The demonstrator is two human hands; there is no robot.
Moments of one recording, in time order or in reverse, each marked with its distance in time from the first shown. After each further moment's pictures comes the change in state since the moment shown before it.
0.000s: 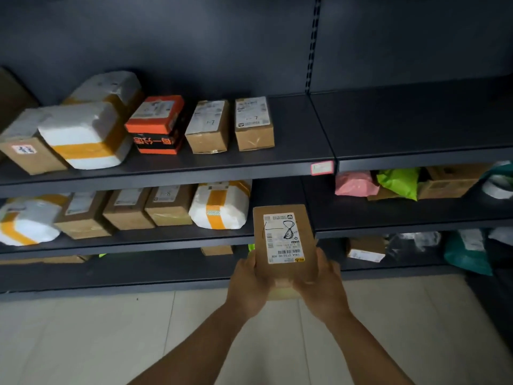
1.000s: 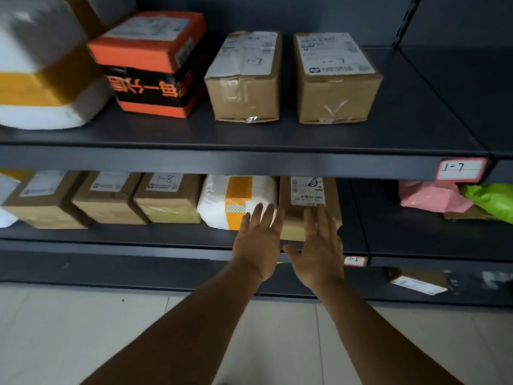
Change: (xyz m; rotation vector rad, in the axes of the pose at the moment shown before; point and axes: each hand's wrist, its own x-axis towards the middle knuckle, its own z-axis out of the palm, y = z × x) left_hand 0.200 -0.064 -0.036 0.941 0.065 0.330; right_hand 0.185 -0.028 0.134 -0.552 0.029 -0.238
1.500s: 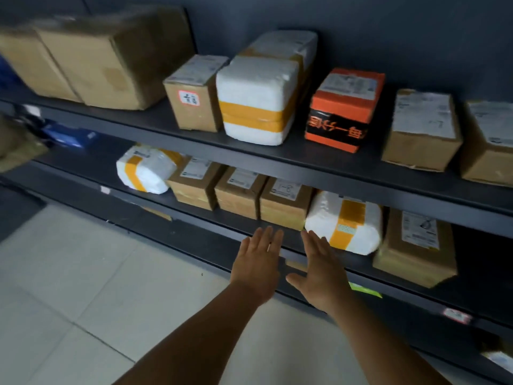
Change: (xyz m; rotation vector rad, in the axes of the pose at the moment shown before) left_hand -0.153 -0.153 -0.041 -0.156 0.039 -0.346; right_hand -0.067 -0.183 0.025 -0.026 -0.361 -0.365
